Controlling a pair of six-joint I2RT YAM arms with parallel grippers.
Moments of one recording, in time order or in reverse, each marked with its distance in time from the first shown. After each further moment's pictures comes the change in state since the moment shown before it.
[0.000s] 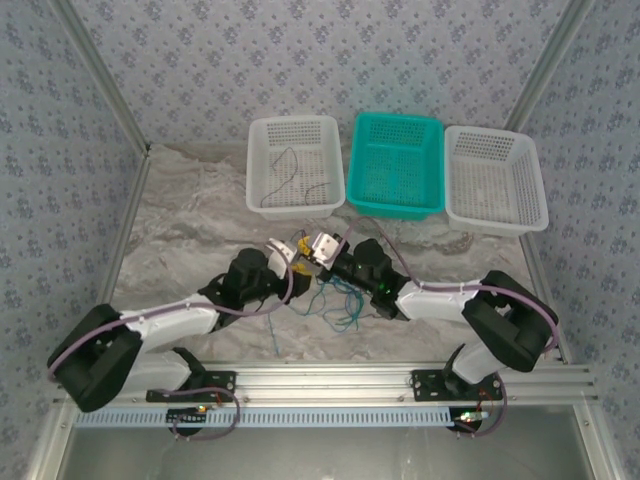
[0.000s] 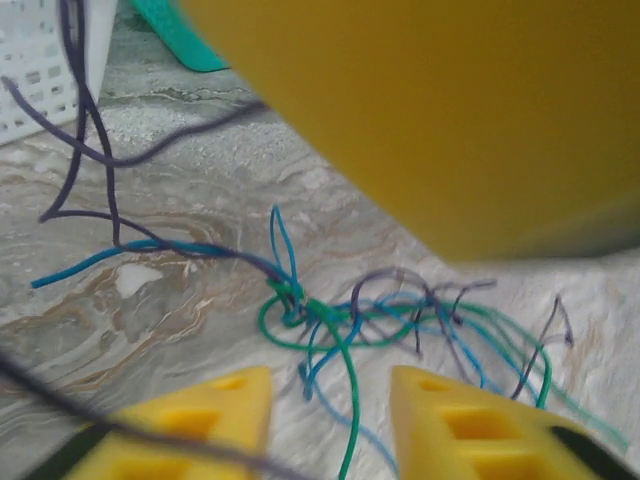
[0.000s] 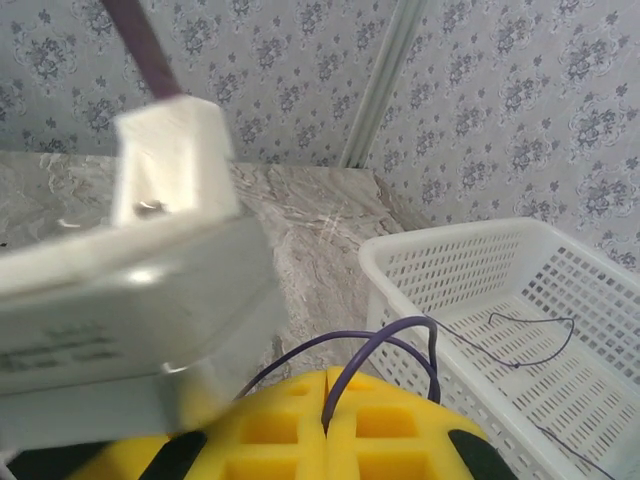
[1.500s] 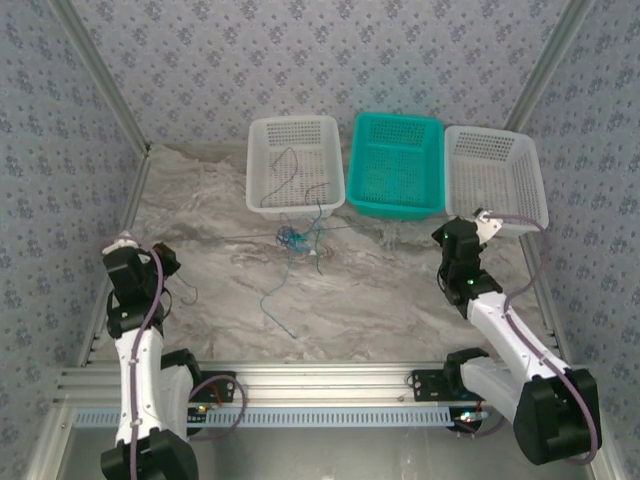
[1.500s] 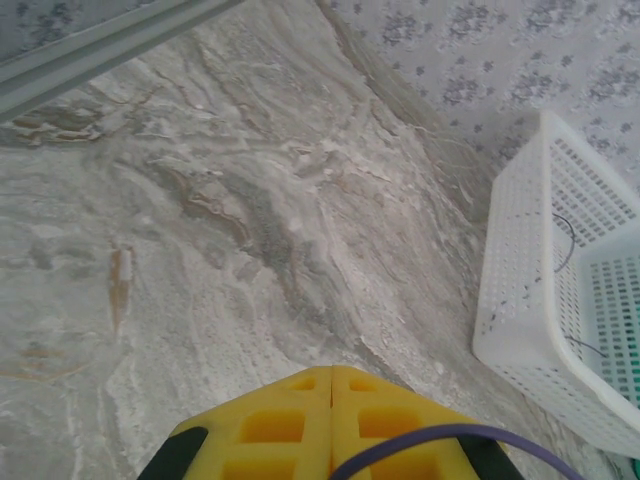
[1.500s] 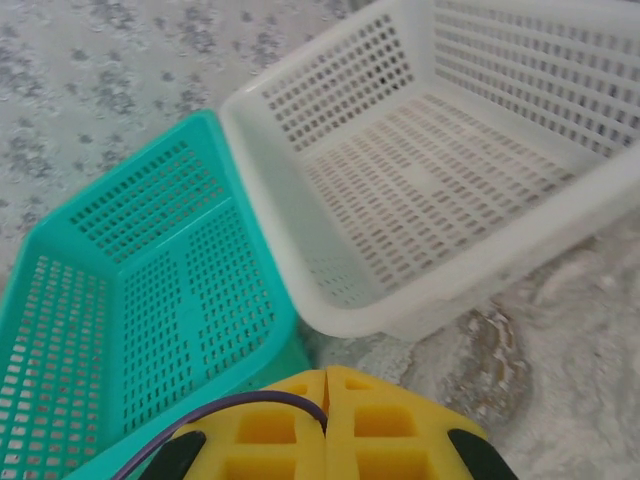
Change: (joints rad) left arm 1.081 -0.617 0.055 -0.708 -0.026 -0.350; right arm -0.671 -0.542 -0.077 -0.805 0.629 1.044
